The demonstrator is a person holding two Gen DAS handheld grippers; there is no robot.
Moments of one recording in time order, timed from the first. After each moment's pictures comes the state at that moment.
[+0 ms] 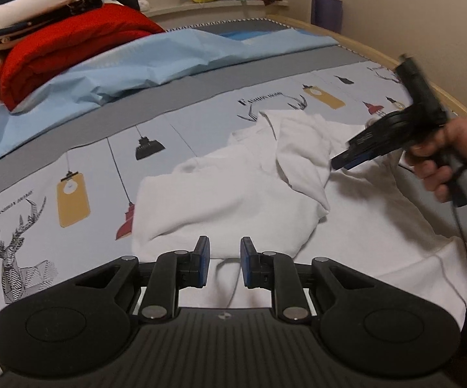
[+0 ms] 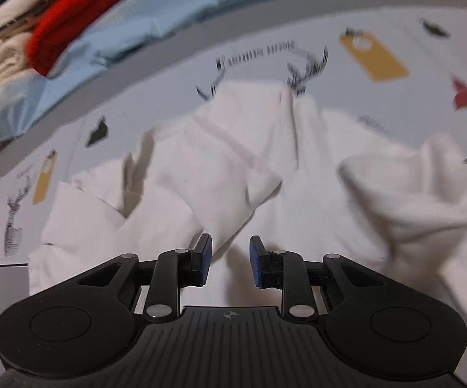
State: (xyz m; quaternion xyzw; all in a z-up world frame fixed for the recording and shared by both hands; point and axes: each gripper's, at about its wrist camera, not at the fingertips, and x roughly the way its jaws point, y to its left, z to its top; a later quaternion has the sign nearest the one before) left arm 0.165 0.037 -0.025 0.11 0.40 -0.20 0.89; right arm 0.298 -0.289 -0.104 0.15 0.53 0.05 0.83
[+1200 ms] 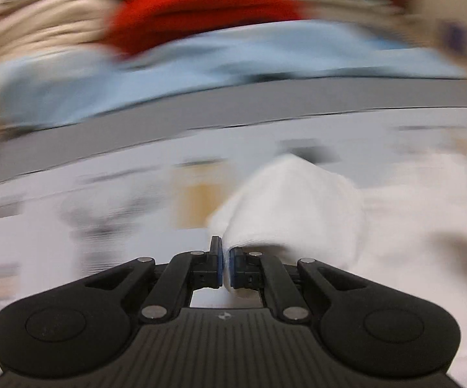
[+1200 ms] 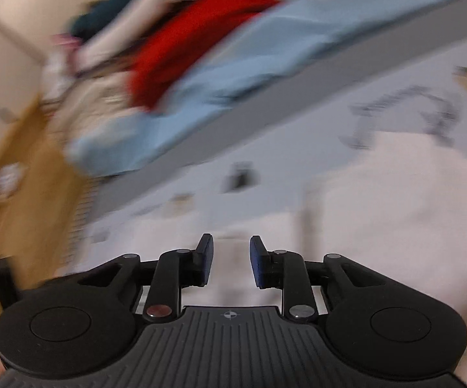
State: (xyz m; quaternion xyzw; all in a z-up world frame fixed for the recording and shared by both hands) left arm 0.271 0.157 -0.032 0.08 0.43 0.08 0.89; right arm 0.321 -0.239 -0.033 0.26 0.46 0.17 0.83
